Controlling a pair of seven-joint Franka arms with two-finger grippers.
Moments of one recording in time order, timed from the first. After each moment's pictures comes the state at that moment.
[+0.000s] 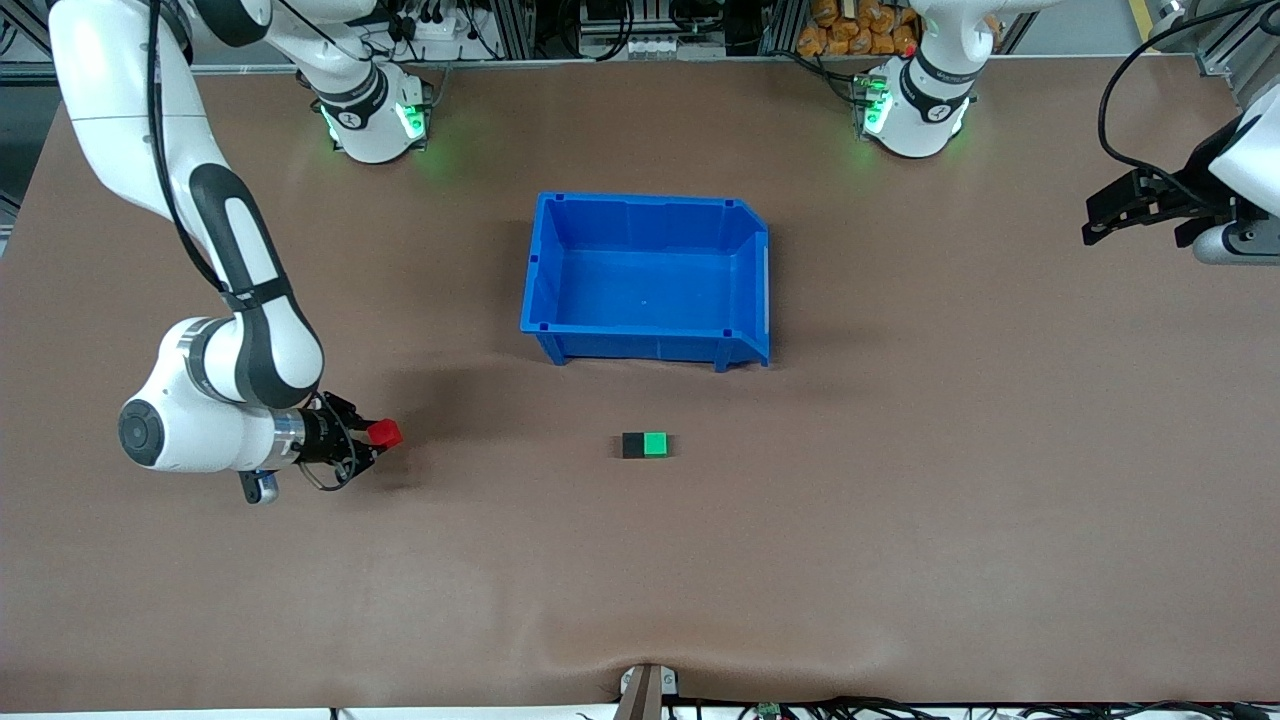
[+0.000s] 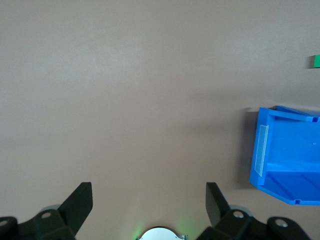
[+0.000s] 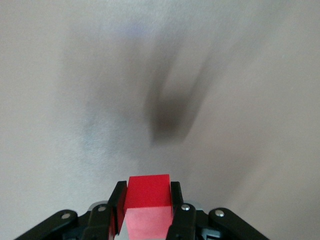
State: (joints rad) left arm 0.08 -0.04 -0.15 -1.57 0.03 1.51 -0.01; right arm 0.08 0.65 -0.01 -1.61 0.35 2.07 1.06
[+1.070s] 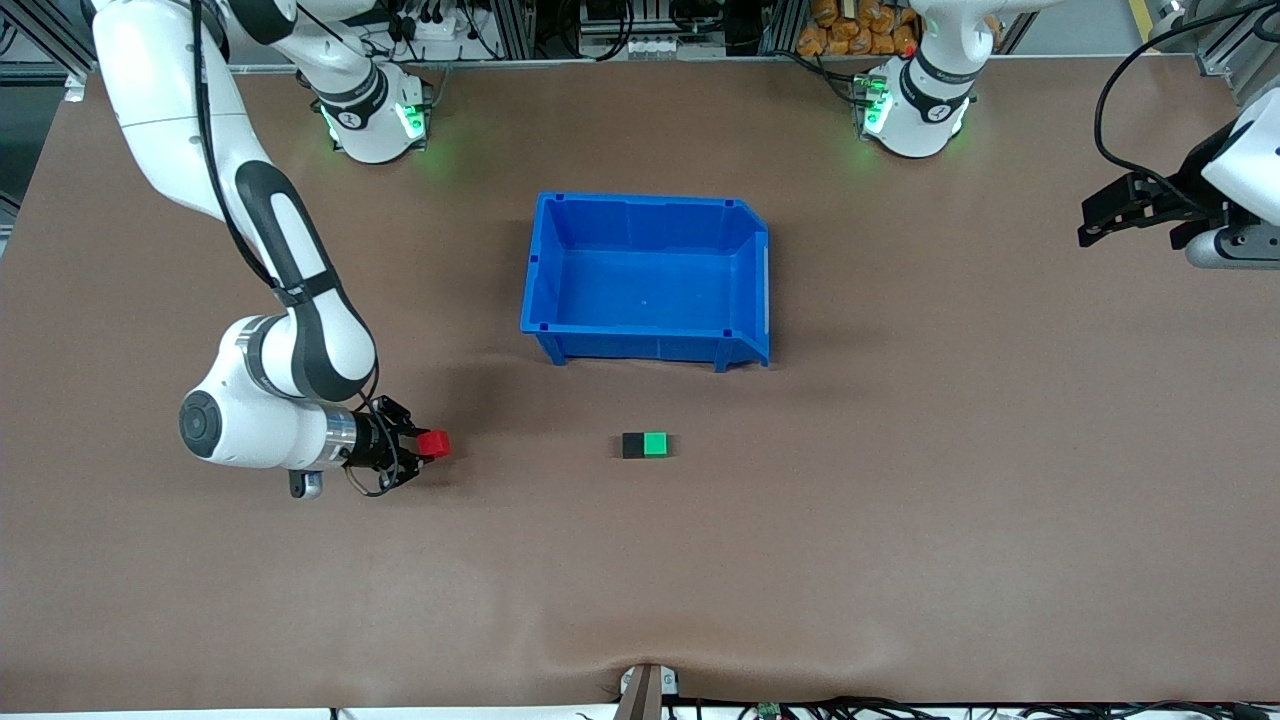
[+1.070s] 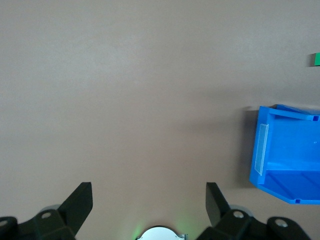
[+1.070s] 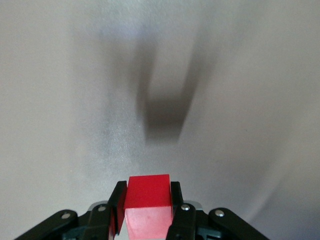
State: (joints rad) left arm 0.08 -0.03 -0.15 -1.58 0.03 1.51 -0.01; right arm 0.17 0.67 -0.01 -1.61 0.45 2.16 1.26
